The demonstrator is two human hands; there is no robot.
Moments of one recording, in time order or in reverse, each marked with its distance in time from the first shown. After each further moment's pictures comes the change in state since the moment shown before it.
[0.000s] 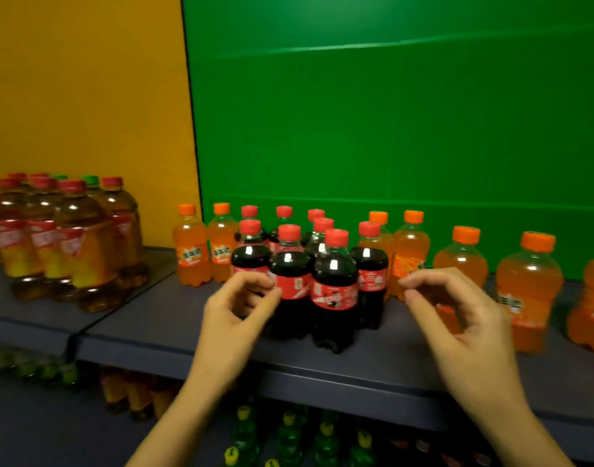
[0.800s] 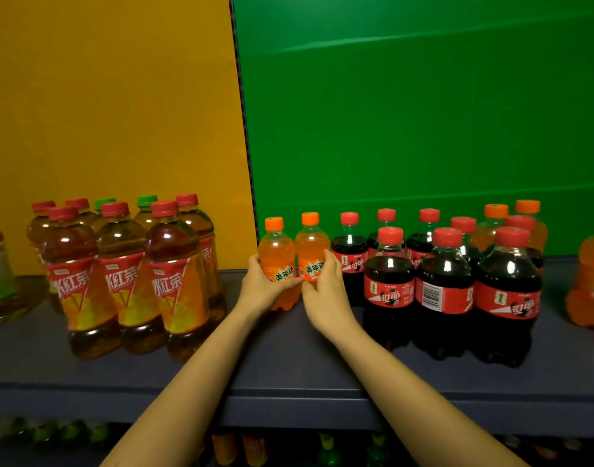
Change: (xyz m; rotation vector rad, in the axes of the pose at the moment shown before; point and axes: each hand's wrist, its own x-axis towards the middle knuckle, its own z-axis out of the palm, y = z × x) left_hand 0.164 -0.154 -0.141 0.186 -0.196 -0.357; right_hand 0.057 -0.009 0.339 -0.035 -0.171 0.503
